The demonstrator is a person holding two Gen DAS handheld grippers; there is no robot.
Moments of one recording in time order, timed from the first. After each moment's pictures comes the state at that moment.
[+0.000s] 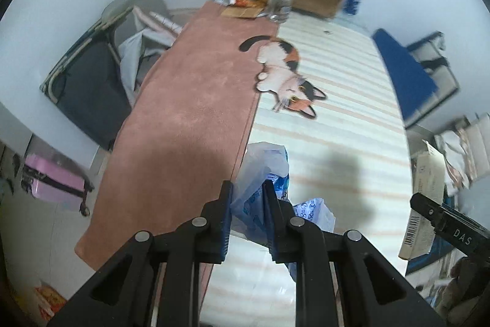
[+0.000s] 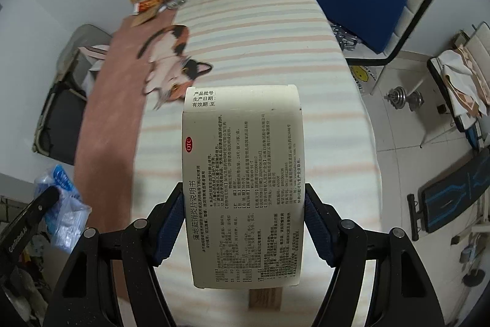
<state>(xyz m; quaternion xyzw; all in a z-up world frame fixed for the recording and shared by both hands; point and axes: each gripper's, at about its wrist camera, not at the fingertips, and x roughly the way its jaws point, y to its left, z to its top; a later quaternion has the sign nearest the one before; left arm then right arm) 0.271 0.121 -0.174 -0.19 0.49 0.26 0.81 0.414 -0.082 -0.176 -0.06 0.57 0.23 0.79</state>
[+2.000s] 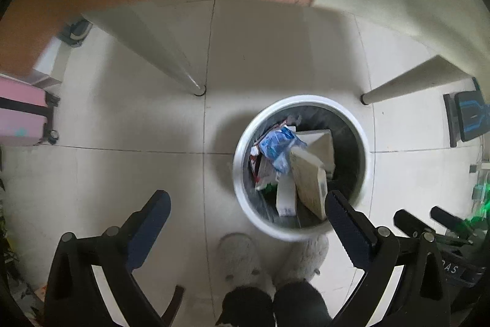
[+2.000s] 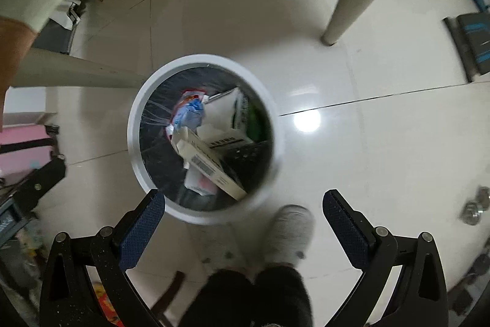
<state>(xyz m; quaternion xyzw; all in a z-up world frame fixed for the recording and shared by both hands) -0.013 0.048 -0.612 -0.17 0.68 0.16 0.70 0.025 -0.190 -0.670 -0.07 0.73 0.13 0.67</state>
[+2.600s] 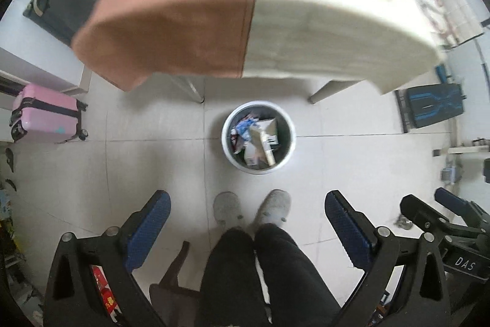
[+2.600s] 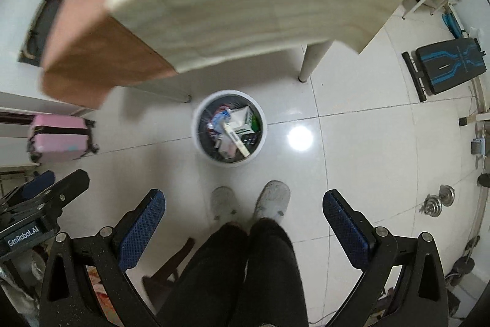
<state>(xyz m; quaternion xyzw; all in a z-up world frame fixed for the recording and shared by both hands) -0.062 -0.007 -0.300 -0.18 0.66 0.13 0.72 -0.032 -0.240 -0.291 -0.07 0.69 0.17 0.70</state>
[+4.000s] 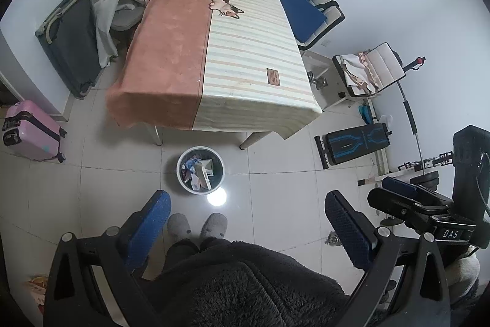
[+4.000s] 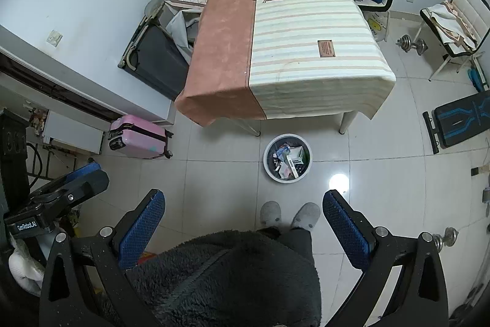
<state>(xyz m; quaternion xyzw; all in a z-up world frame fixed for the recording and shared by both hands) -0.141 -0.014 -0.048 -0.25 0.54 0.05 0.80 -0.116 -0.256 0.027 -0.03 0.61 0.30 0.74</state>
